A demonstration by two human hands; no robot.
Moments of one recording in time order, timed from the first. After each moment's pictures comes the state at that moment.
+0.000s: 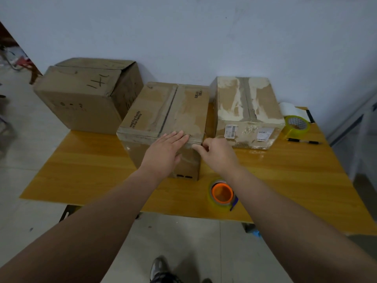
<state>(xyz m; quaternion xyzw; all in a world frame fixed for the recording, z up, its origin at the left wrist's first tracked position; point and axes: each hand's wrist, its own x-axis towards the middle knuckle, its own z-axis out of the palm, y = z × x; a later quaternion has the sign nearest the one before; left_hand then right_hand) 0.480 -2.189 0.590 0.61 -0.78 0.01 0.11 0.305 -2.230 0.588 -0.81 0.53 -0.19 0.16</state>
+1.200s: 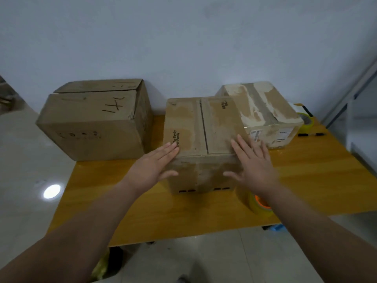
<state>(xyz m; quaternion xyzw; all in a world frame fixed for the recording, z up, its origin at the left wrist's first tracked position) 0.679 -2.217 0.583 0.45 -0.89 0.03 0.11 0.371 -2.199 0.582 -0.78 0.62 -0.07 -0.03</state>
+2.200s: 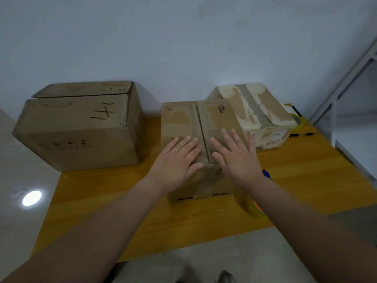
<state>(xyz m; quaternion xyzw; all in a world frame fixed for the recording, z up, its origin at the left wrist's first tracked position) 0.621 -2.243 0.611 0.45 -0.89 0.04 0.05 0.419 -2.233 0.602 -0.77 0.63 -0.02 -0.08</state>
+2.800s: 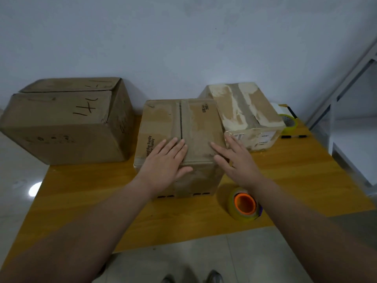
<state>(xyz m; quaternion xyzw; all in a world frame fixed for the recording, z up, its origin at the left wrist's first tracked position) 0.571 -2.238 0.608 0.50 -0.86 0.08 -0.05 0.338 -2.234 0.593 -0.77 0.59 -0.18 0.17</state>
